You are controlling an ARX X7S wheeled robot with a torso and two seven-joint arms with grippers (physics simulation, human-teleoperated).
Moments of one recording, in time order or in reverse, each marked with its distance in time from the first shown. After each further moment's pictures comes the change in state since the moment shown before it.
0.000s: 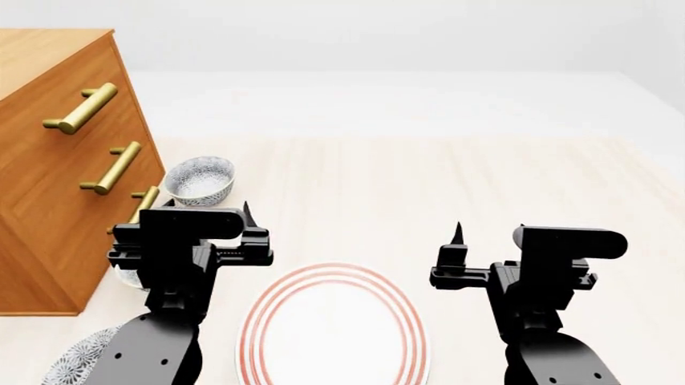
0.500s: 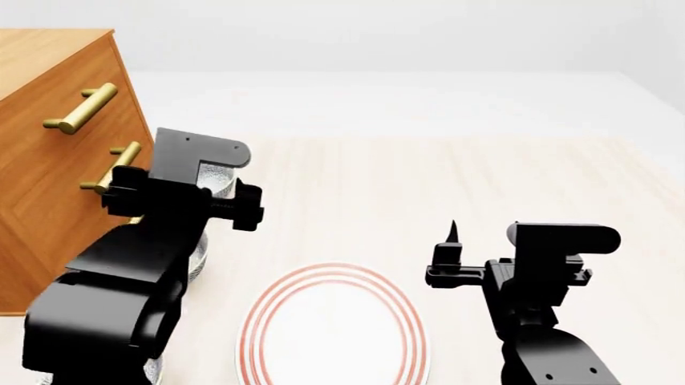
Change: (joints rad) left arm -0.431 -0.067 0.084 -0.132 -0.016 -0.557 0.033; right arm 0.018 0.009 -0.024 -0.004 0.014 0.022 0.013
